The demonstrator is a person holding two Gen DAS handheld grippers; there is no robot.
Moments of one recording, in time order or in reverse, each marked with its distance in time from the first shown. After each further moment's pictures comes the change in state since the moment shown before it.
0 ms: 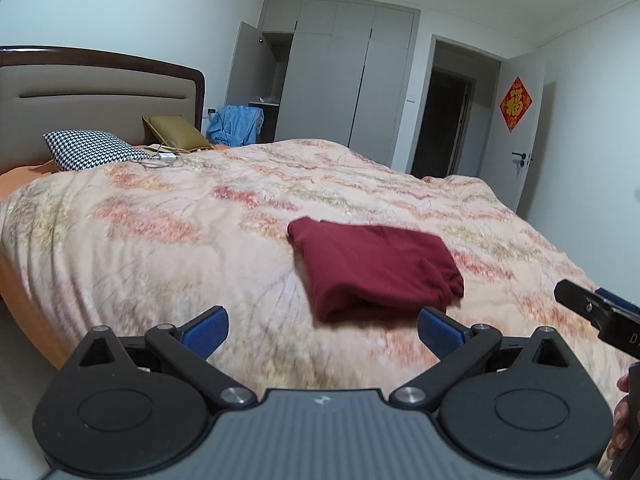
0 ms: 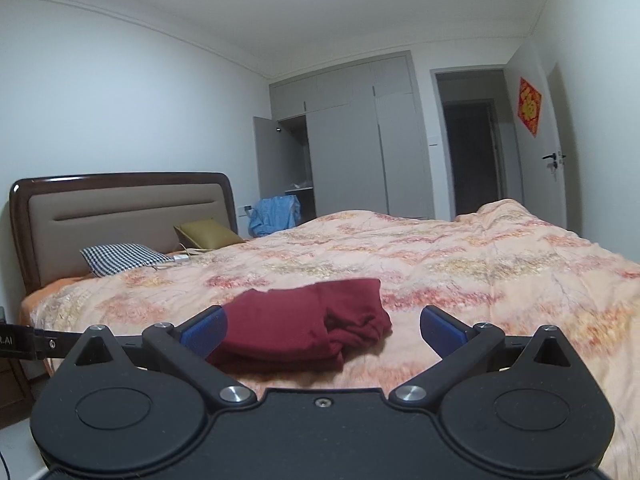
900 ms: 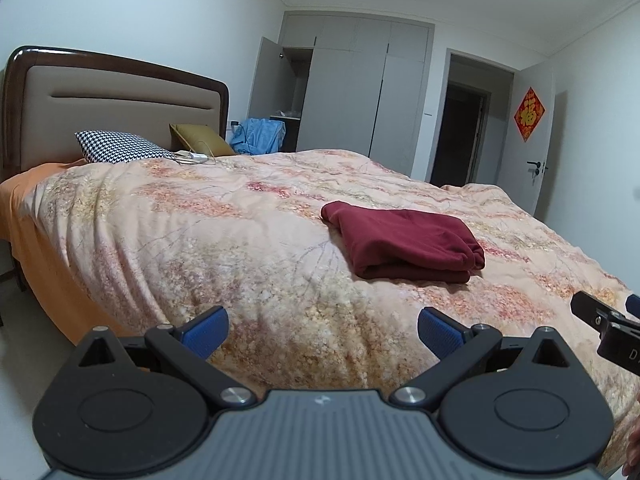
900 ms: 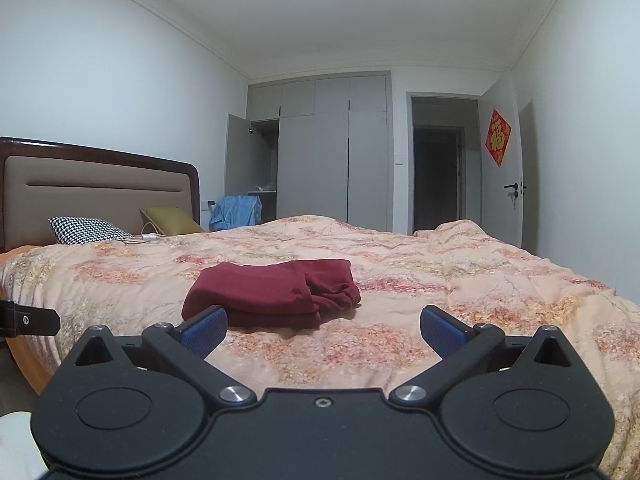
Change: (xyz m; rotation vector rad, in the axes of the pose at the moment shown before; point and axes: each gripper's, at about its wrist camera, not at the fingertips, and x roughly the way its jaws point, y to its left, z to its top) left arm -0.043 0.025 -0.067 -0.008 -0.060 0.056; right arm -0.041 0.038 -0.053 -0.097 -0.035 -0.133
